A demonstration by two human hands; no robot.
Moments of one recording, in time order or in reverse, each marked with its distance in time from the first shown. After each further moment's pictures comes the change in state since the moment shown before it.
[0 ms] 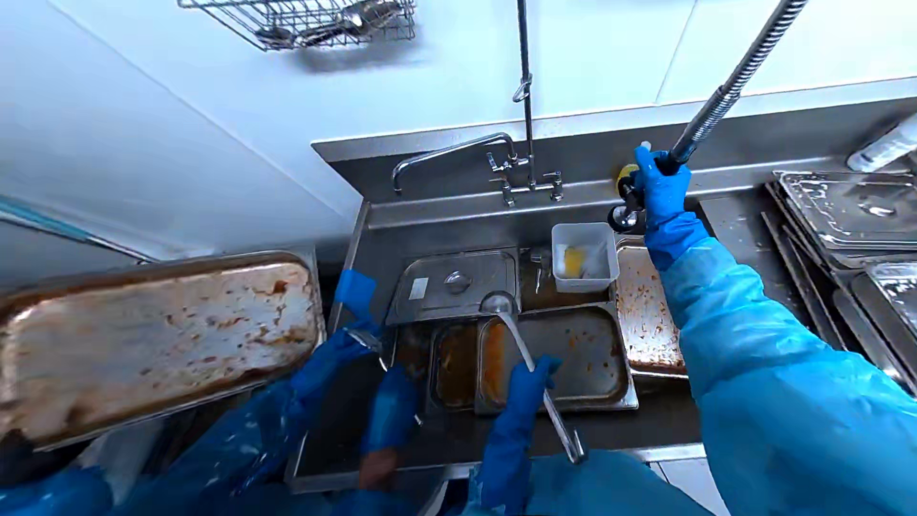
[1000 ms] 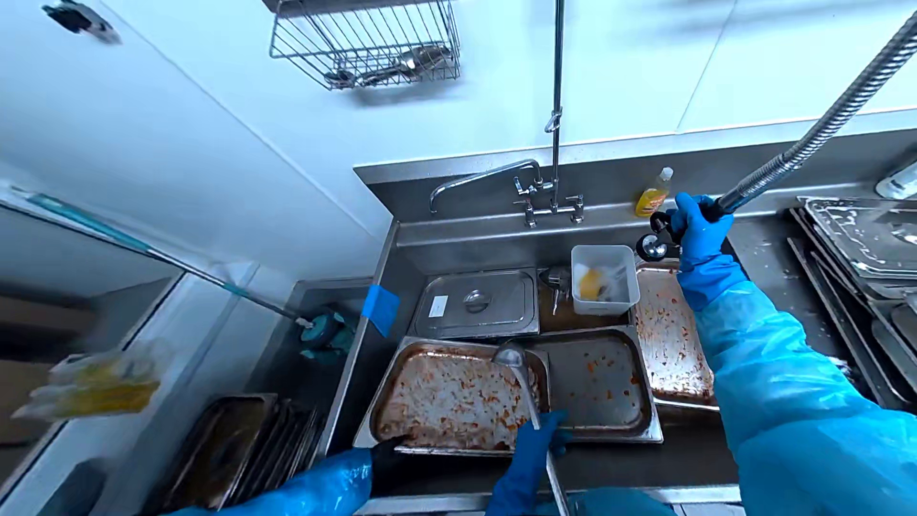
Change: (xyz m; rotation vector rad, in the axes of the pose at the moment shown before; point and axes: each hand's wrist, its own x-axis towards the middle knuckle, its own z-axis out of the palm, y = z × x) left_hand -0.026 -0.059 -0.027 -0.337 -0.093 -0.176; right_hand -0.020 0.007 -0.014 0.170 0.037 -0.151
